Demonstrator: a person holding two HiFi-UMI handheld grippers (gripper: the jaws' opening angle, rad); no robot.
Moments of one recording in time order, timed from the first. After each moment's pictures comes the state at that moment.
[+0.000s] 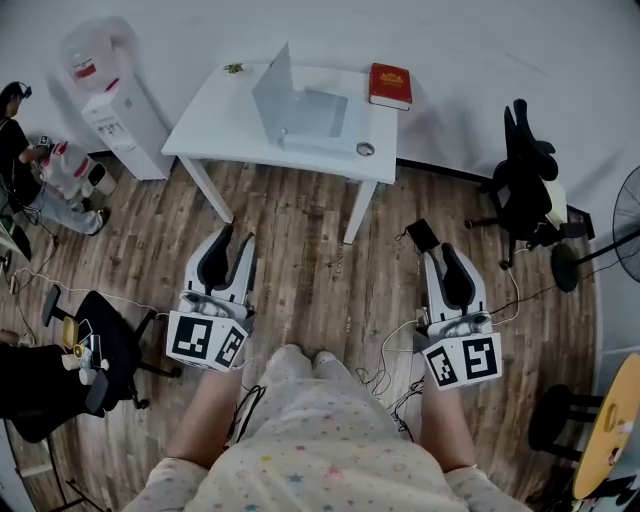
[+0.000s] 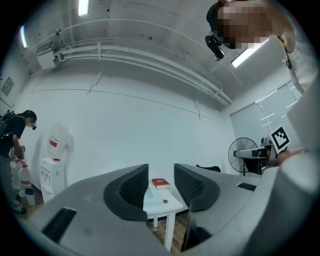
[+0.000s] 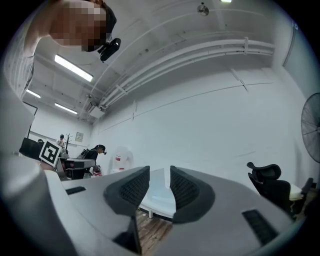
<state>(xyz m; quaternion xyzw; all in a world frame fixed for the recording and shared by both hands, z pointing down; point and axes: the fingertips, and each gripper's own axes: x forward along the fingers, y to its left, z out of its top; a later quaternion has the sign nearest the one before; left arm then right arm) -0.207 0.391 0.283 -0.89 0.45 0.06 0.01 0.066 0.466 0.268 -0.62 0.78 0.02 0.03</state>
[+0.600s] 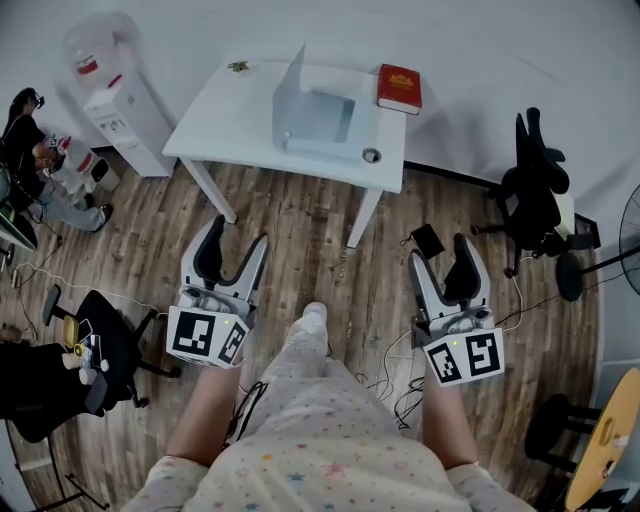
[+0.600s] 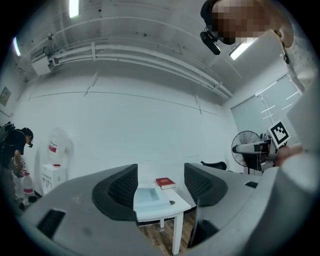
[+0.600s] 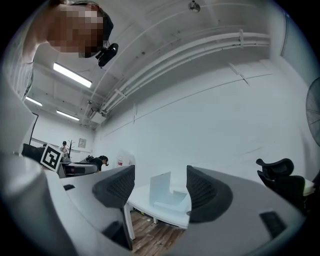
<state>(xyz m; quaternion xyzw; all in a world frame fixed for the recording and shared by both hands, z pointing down) -0.196 0.348 0.280 -0.88 0.47 0.04 0.03 0.068 0.413 0.265 -0.60 0.80 0.02 0.05</state>
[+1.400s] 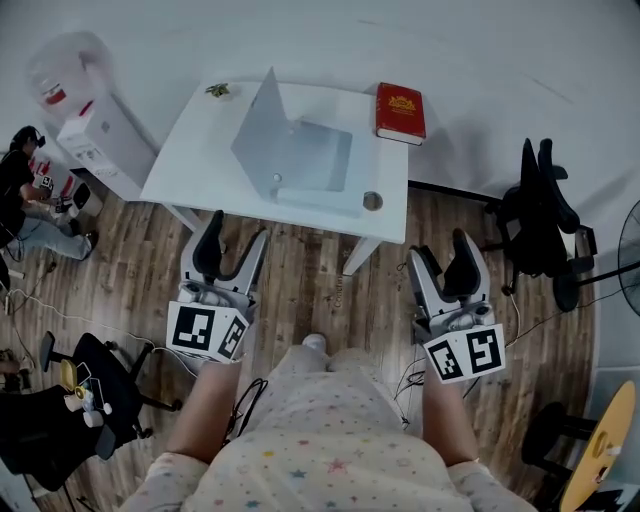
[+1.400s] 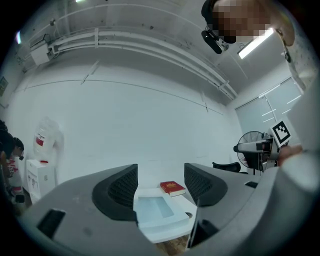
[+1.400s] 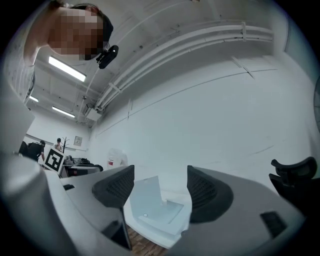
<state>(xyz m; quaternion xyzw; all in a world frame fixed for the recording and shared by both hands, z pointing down) -0.173 0.145 0.286 -0.89 0.45 0.05 0.02 0.085 0.224 0.260 -0.61 0.79 0.02 0.05</state>
